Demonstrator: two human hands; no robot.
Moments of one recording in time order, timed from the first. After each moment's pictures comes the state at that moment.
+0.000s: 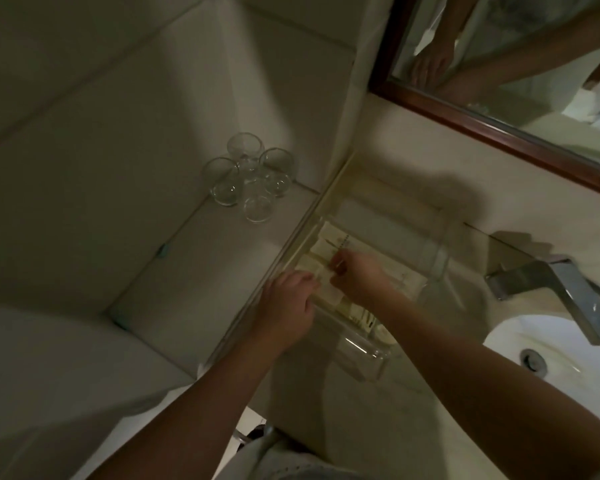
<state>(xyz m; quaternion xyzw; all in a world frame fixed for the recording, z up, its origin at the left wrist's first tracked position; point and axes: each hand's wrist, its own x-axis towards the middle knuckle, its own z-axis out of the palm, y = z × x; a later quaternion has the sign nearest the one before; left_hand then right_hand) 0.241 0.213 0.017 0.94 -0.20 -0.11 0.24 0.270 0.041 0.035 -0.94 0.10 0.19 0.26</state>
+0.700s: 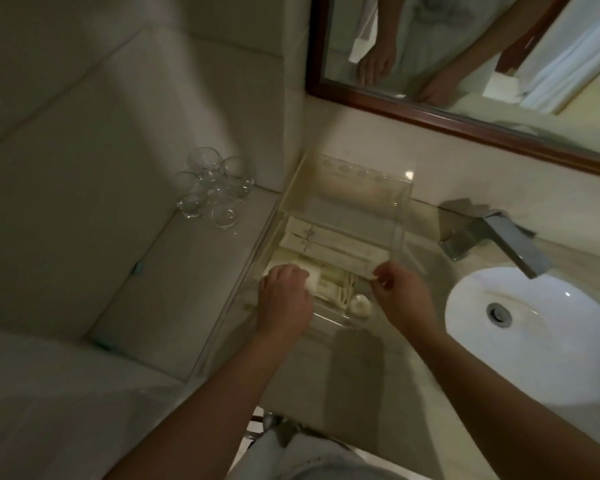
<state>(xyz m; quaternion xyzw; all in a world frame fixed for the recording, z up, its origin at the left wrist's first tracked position) 0.212 0.179 0.037 0.96 -0.20 -0.05 0.21 0.148 -0.023 0.048 -0.92 0.25 -0.02 0.31</state>
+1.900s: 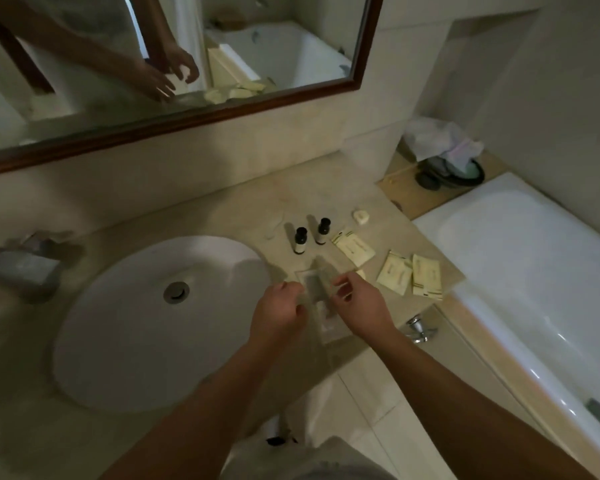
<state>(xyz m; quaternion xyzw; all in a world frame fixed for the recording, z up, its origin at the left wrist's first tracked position) -0.208 -0.307 0.057 0.76 -0.56 -0.25 0.21 -0.362 -0.380 0.060 -0.74 0.58 -0.14 0.30</state>
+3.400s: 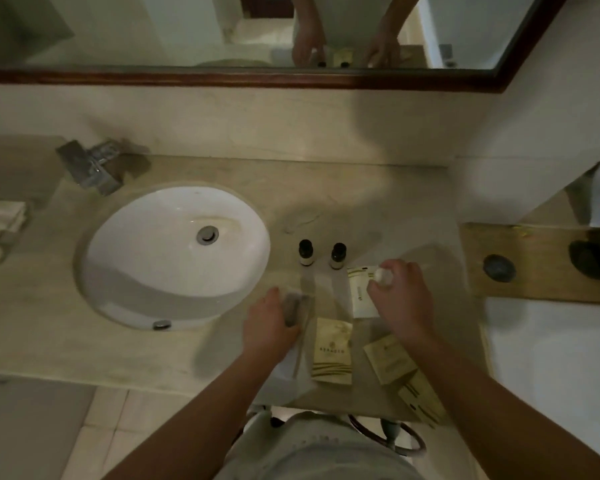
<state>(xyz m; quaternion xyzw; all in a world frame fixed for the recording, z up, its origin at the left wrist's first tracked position) -0.298 -0.400 0.015 0.94 -0.15 -0.25 0.19 -0.396 -0.608 0.024 -0.85 0.43 -0.05 0.31</state>
